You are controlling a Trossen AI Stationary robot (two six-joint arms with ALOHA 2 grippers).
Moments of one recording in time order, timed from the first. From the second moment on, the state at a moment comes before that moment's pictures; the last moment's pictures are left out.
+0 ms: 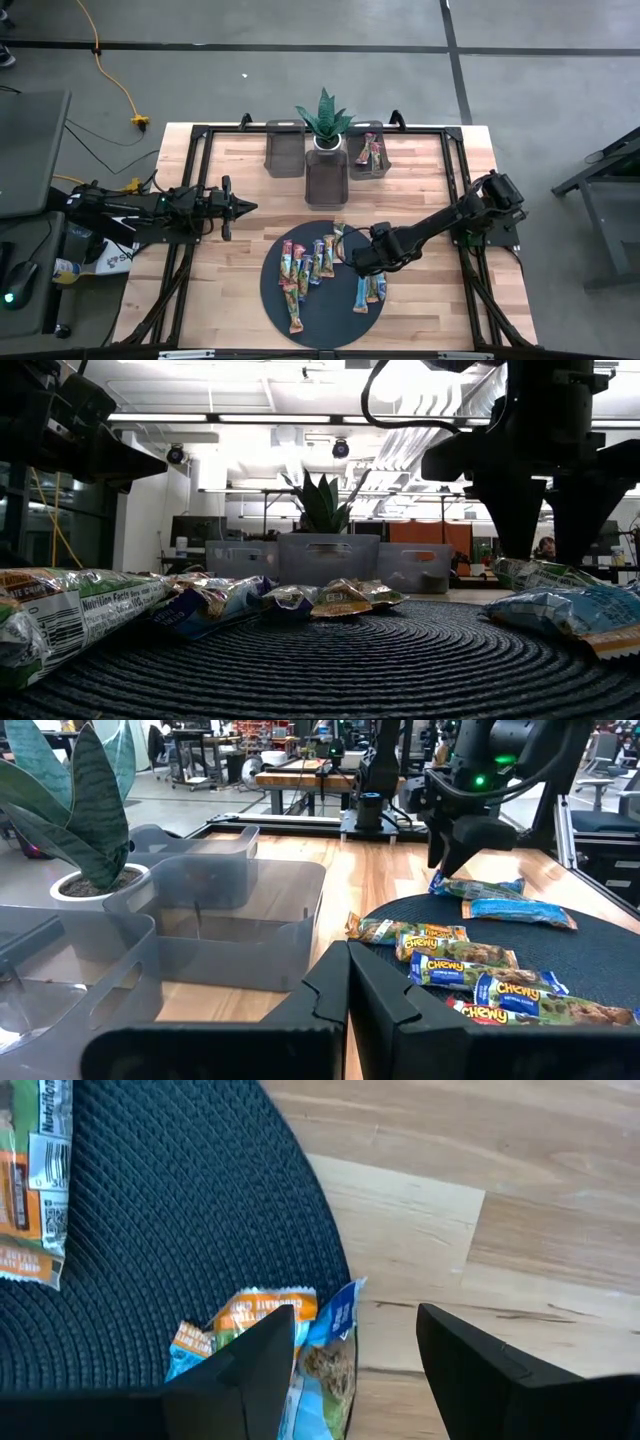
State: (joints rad) left arm -0.10 0.15 0.01 0.04 -0.22 -0.03; right arm 0.40 1.80 1.20 -0.98 0.12 1.79
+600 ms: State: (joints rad) left arm -0.10 0.15 0.01 0.04 -0.22 -0.03; right arm 0.40 1.89 1.20 -0.92 0.06 1.80
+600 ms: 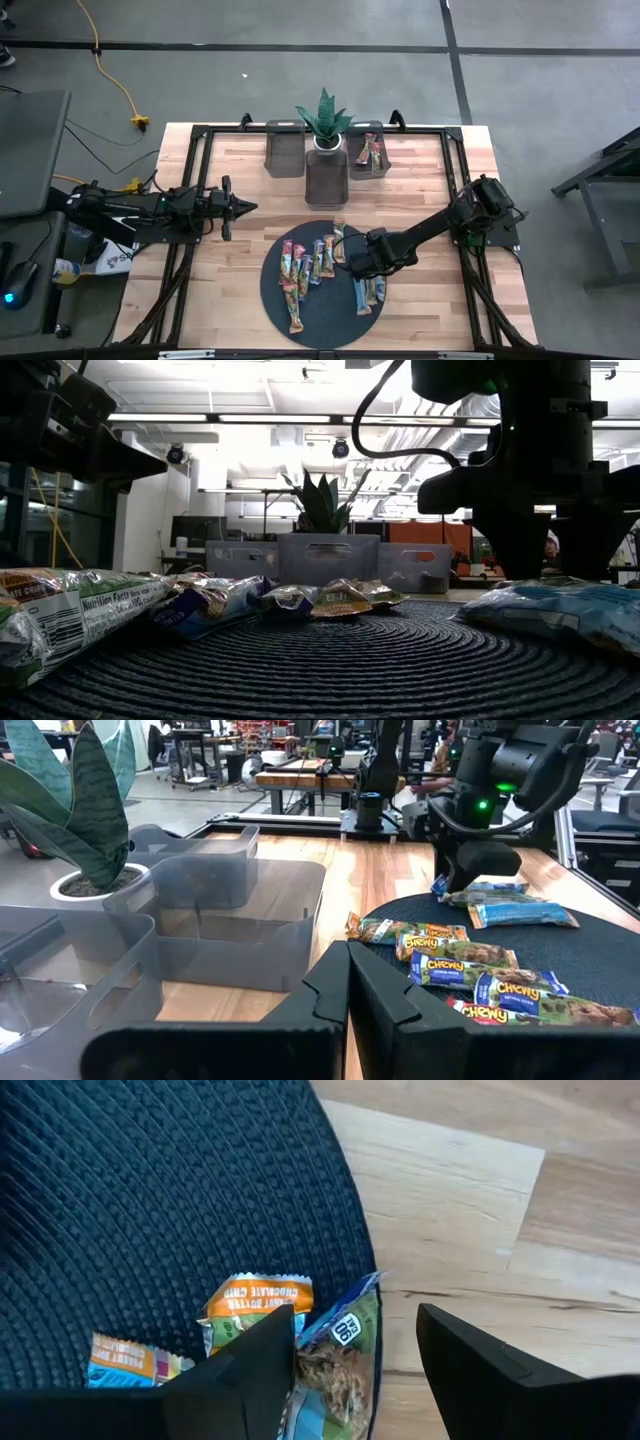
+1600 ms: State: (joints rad) left arm -0.10 0.15 0.01 0.04 -0.22 -0.03; right arm 0.40 1.89 1.20 -0.90 0.02 1.79
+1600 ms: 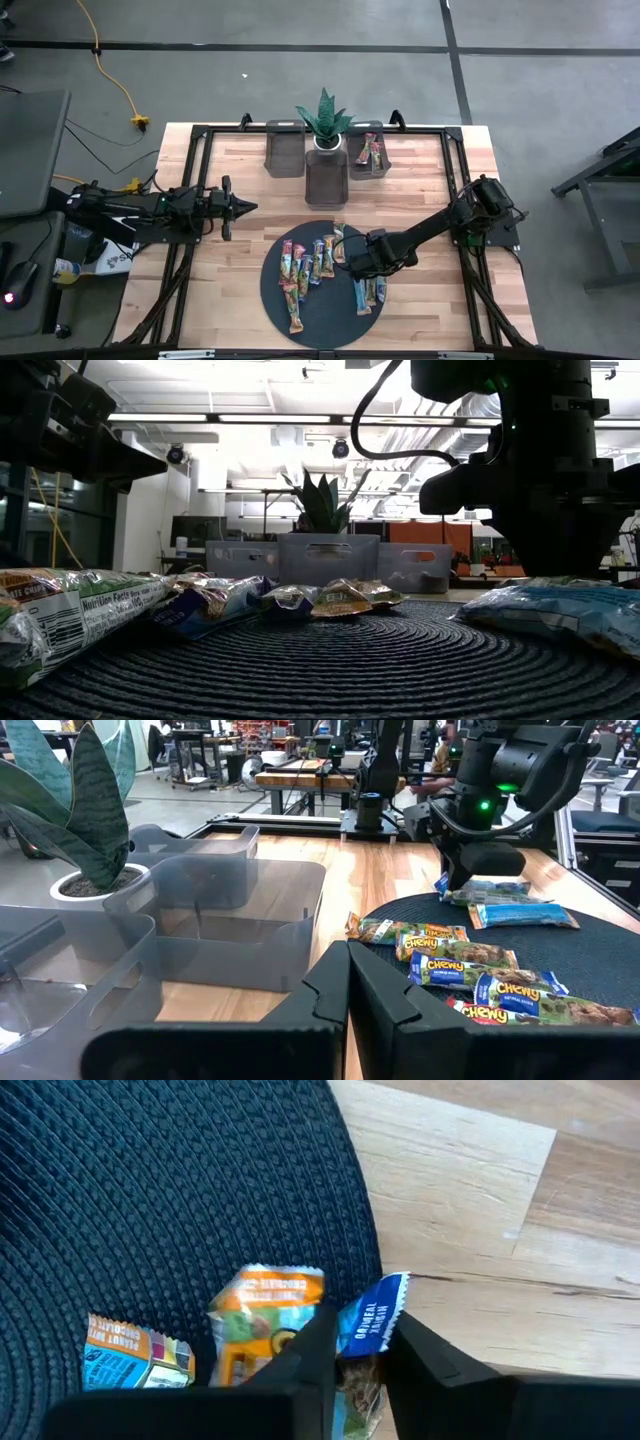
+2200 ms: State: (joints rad) left arm -0.10 0.15 0.01 0.04 -0.22 -0.03; right arm 0.40 1.85 1.20 -0.91 0.01 1.78
